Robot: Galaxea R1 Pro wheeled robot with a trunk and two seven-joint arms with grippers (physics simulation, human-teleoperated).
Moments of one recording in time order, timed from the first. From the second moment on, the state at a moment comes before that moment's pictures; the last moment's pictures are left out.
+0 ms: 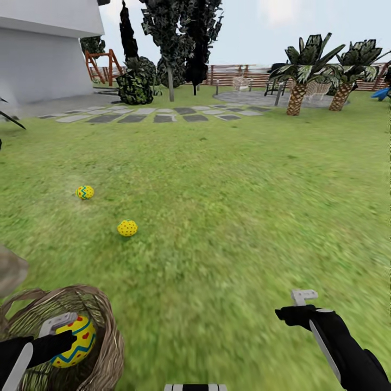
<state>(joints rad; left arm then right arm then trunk) -0.19 0.28 0.29 -1.22 0.29 0.87 -0.10 -0.36 -0.22 -0.03 -1.13 0.02 0.69 0.17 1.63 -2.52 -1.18</state>
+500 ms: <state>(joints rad) -0.19 0.28 0.29 -1.21 0.28 0.87 -0.10 -0.36 -0.22 -0.03 -1.11 0.02 0.69 0.16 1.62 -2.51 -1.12</state>
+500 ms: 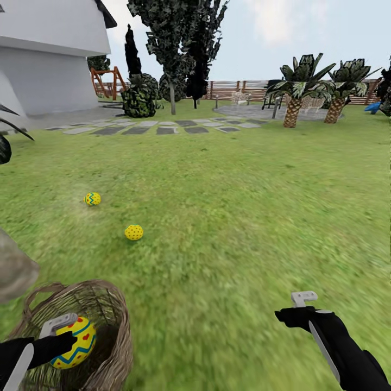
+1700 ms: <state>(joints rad) -0.19 0.24 0.29 -1.22 0.28 0.87 -0.10 -0.36 -0.22 -0.03 -1.07 0.03 0.69 0.17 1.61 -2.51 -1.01</state>
